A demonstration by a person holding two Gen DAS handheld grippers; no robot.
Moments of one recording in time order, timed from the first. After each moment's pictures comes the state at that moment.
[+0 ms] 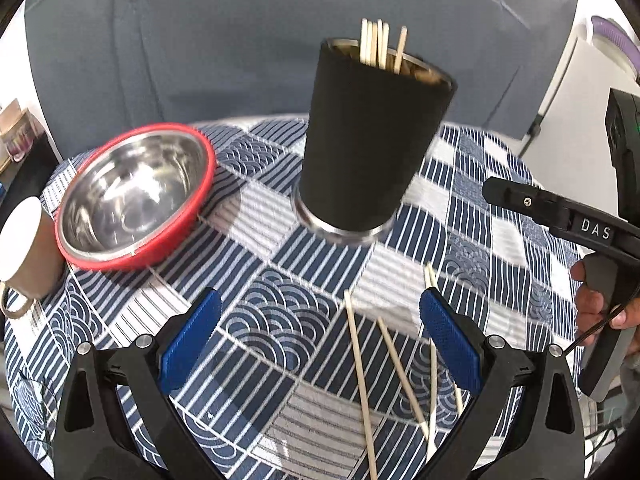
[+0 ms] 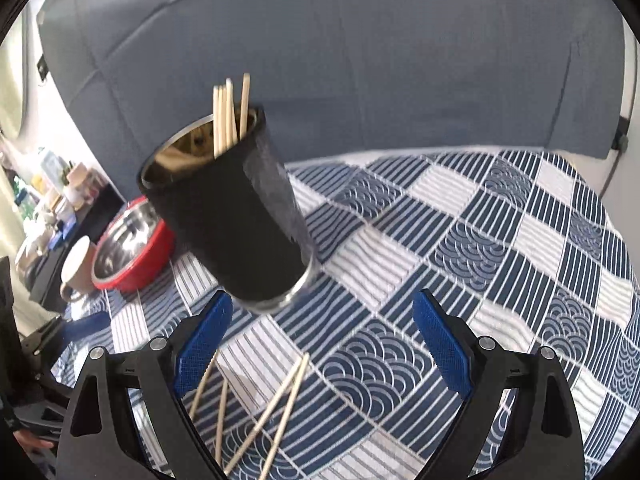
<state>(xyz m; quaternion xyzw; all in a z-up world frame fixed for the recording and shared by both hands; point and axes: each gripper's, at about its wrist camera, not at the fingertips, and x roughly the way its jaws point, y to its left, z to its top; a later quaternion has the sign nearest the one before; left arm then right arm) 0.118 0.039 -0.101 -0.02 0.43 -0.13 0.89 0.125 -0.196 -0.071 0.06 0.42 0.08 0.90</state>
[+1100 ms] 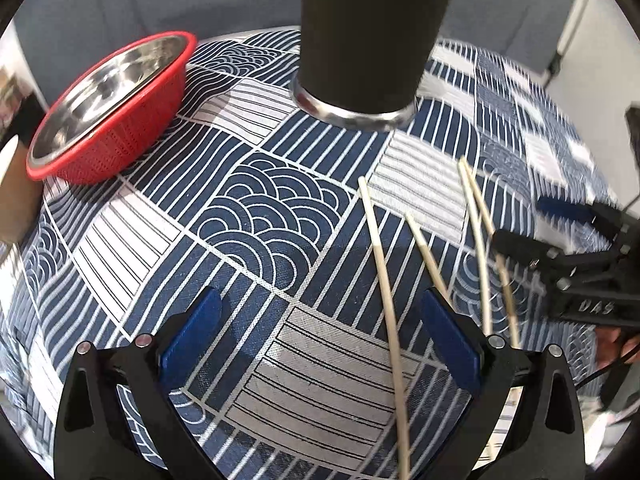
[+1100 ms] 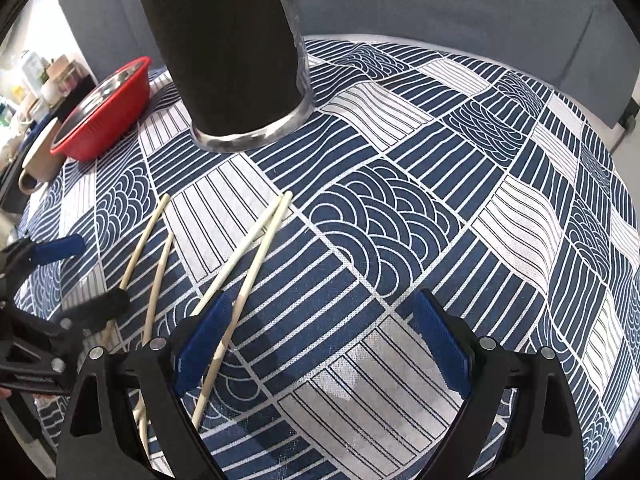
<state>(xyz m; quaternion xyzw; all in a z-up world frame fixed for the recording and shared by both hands) 0.105 0.027 -0.166 0.04 0.51 -0.11 0.85 0.084 -0.179 -0.160 -0.03 0.51 0.07 0.86</state>
